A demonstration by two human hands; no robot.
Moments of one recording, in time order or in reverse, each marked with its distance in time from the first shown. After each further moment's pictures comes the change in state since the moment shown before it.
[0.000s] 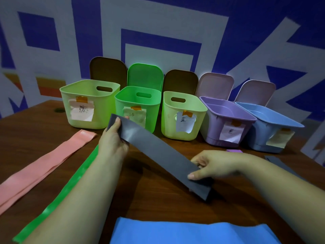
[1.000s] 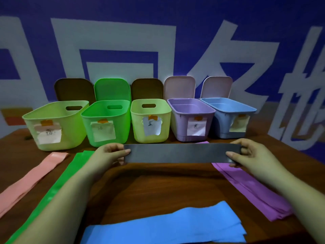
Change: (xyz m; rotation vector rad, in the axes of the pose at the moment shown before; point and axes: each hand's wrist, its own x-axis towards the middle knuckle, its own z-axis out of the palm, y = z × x) left_hand -0.056 -0.021 0.011 1.029 -0.443 -0.099; right_hand -0.120 0.111 -0.004 0.382 0.993 -0.123
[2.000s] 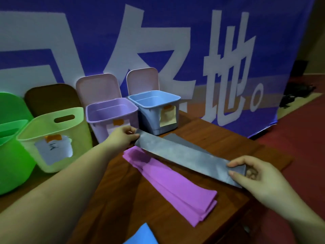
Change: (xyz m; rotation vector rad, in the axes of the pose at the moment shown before) left_hand 0.108 0.017 0.267 0.563 -0.294 0.208; right_hand -0.088 0.091 -0.122 -0.189 0.360 0.169
